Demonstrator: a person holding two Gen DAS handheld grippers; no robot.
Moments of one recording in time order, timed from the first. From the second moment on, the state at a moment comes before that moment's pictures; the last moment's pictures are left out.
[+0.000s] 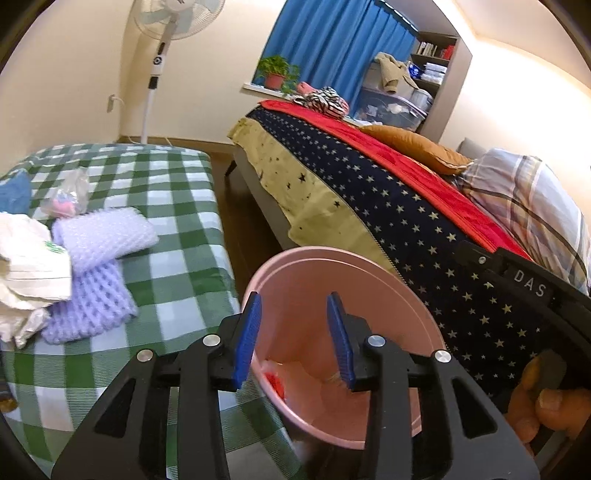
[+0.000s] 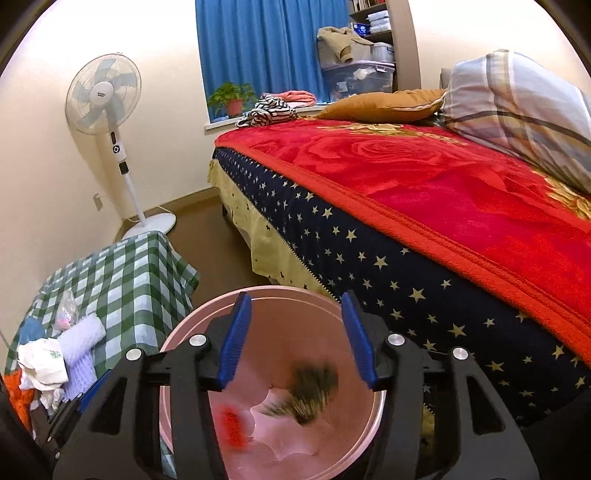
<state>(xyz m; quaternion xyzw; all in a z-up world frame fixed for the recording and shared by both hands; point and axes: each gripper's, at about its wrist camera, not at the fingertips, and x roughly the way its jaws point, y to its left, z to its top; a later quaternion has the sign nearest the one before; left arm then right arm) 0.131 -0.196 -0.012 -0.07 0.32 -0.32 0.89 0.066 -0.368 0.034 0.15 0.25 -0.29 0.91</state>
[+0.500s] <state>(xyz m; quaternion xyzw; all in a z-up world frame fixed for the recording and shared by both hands) 0.106 -0.142 0.014 -0.08 0.29 -0.25 0.92 0.062 -0.328 0.054 0.14 0.24 -0.22 0.93</state>
